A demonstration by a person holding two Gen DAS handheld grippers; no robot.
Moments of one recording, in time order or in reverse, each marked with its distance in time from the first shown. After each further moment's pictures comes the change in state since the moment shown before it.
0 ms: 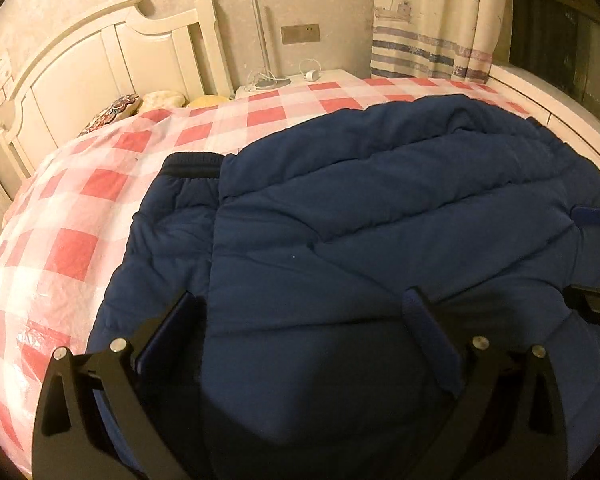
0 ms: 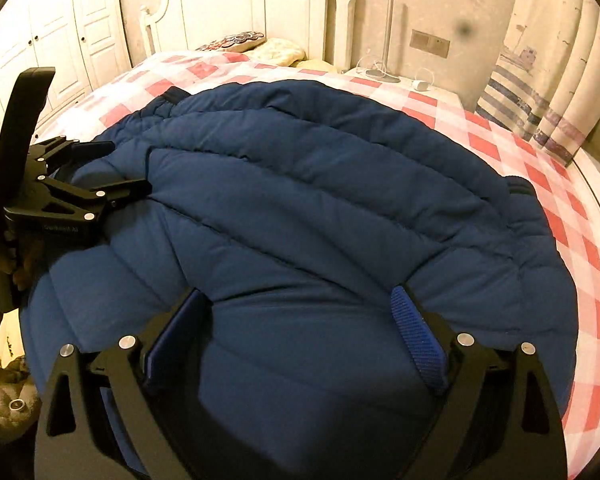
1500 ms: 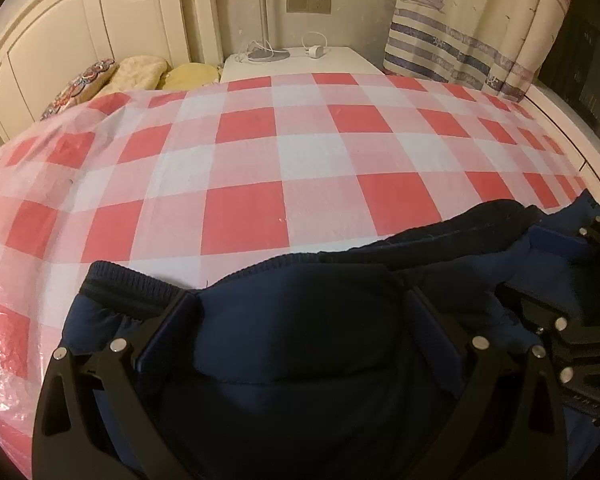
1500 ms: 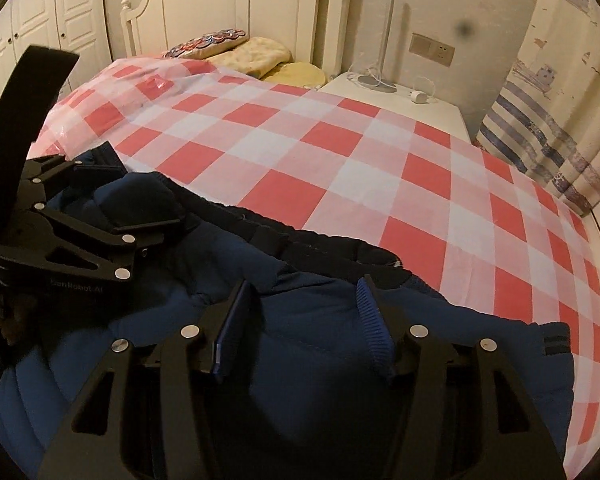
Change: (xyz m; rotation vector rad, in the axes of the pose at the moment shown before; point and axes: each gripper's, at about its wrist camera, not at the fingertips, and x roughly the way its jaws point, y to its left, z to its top) left arm 0.104 0.010 0.099 -0.106 0.120 -0.081; right arm 0.083 -0.015 0.105 -0.026 0.029 -0.060
